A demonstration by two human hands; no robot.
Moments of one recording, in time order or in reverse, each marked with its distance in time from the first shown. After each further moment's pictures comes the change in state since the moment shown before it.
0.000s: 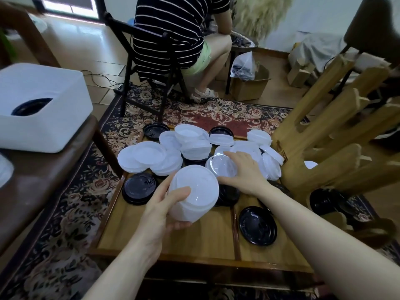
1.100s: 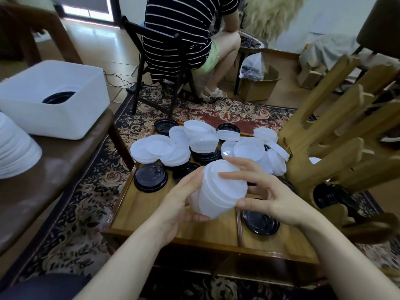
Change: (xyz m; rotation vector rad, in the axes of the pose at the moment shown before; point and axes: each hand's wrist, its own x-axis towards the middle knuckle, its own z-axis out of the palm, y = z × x) left_hand -0.013 0.002 0.018 0.059 -0.125 -0.073; right_hand -0.110 -0.031 -0.053 0.647 -0.289 -0.364
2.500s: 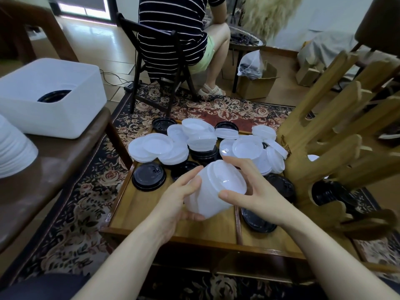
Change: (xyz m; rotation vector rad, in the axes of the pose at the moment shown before) left_hand 0.002 -0.003 -0.006 0.068 0.010 0.004; right_hand 0.011 0.006 0.021 -0.061 0.178 0.104
